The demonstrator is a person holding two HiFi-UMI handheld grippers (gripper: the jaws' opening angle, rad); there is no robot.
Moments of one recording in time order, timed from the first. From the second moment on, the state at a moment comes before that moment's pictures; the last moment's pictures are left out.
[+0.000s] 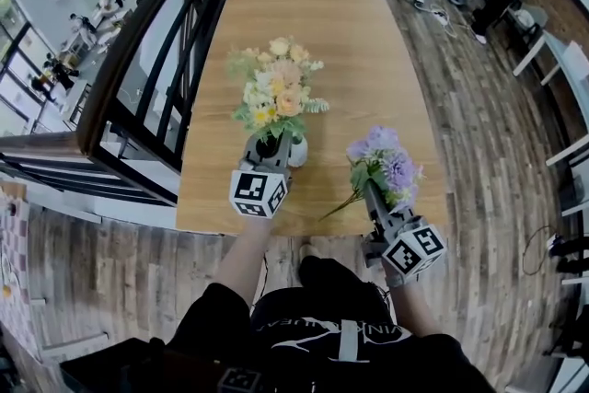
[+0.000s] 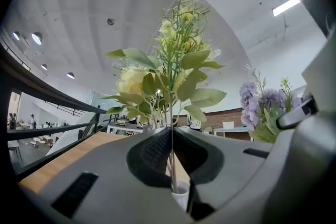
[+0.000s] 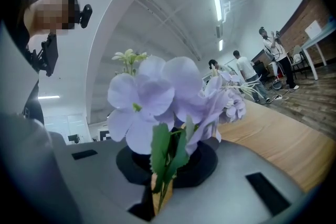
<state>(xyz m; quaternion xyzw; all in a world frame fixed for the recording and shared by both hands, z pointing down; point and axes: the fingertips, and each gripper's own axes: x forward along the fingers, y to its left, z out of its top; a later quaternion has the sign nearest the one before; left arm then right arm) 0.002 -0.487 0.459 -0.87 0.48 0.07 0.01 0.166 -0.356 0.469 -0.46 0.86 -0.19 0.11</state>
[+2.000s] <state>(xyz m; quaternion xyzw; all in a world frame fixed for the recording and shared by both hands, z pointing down) -0.131 -0.421 0.371 -0.81 0.57 0.10 0.06 0.077 -0.396 0.403 -0.35 0.91 -0.18 0.14</state>
